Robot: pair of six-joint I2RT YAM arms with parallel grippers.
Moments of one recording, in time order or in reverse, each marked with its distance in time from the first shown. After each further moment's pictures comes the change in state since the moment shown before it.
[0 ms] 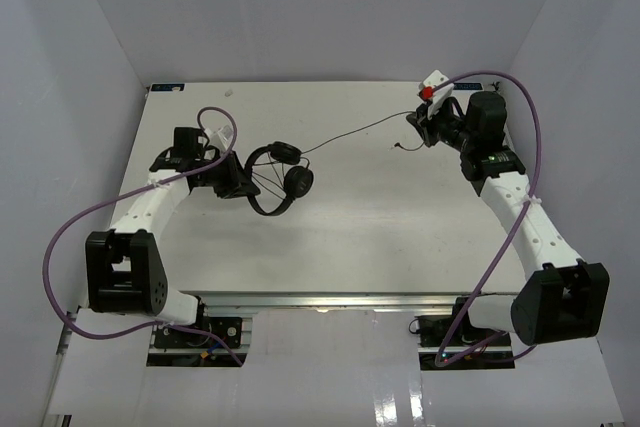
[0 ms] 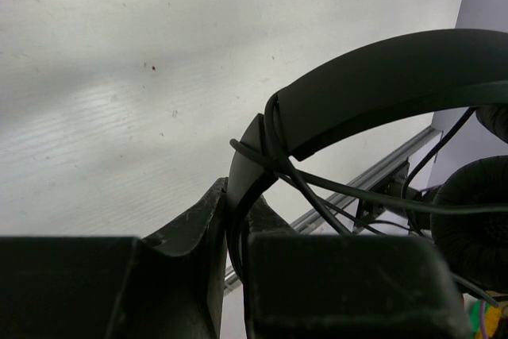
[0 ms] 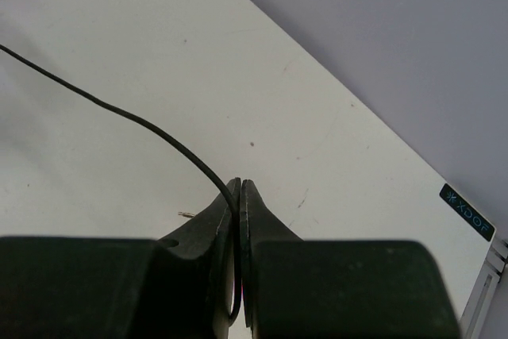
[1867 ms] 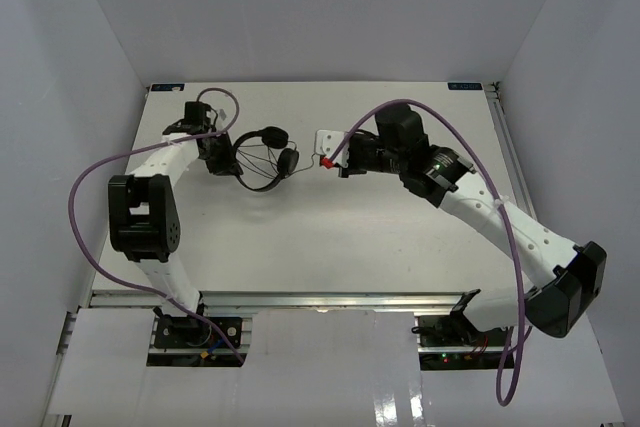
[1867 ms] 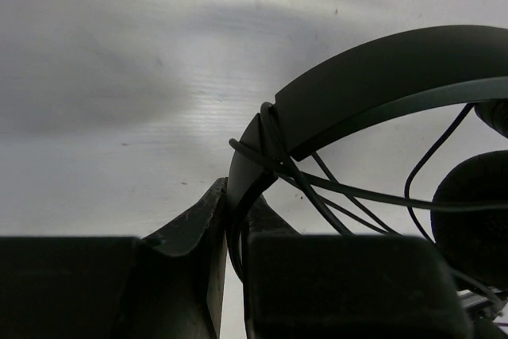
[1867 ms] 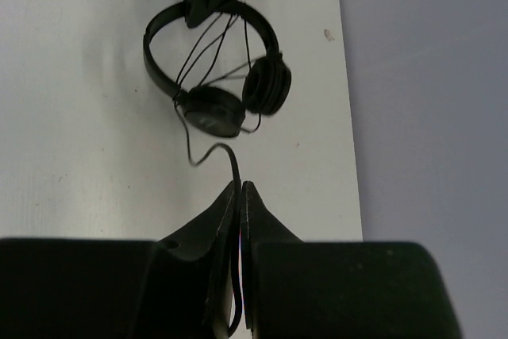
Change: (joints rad) left arm 0.023 0.372 0.350 -0.060 -0.393 0.039; right arm 0.595 0.041 0.214 -0.345 0.147 -0.482
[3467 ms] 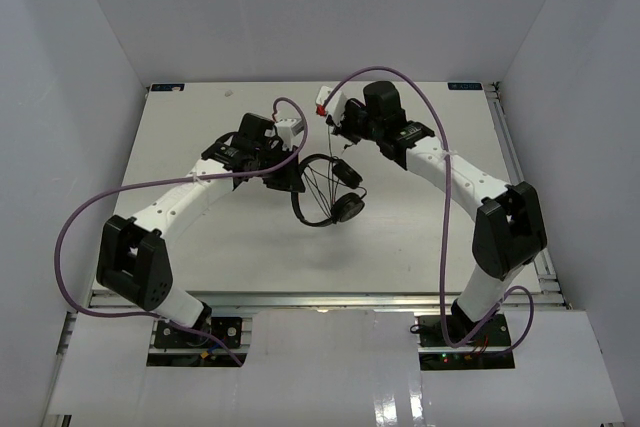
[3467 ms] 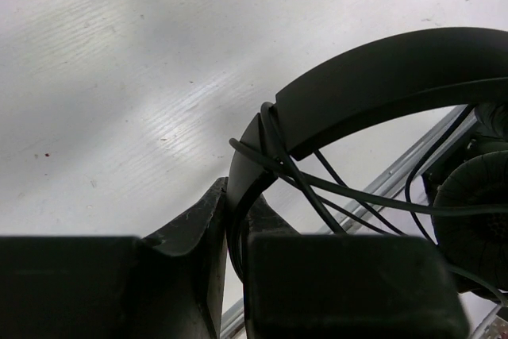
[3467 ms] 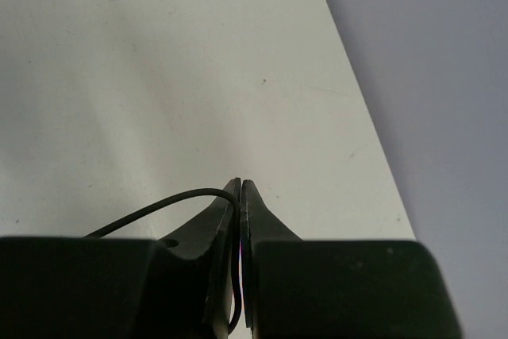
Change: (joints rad) left arm -0.454 -0.292 -0.116 0.040 0.117 0.067; right arm -0.187 0.379 0.089 0.272 0.051 0.181
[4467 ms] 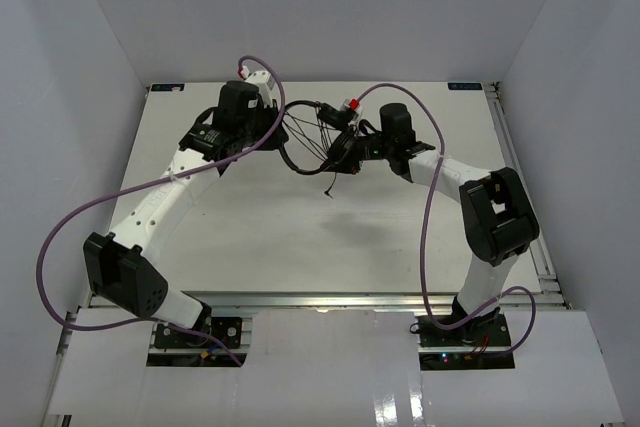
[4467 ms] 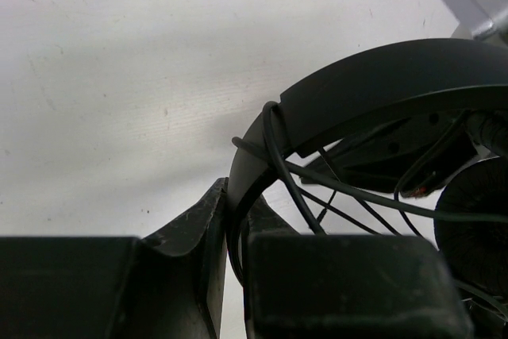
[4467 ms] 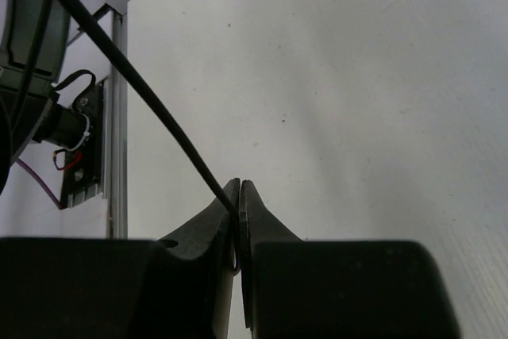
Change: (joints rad) left arm 0.022 -0.056 0.229 -0.009 -0.342 -0.113; right arm -0.124 0.096 -0.237 0.330 -0.671 0.821
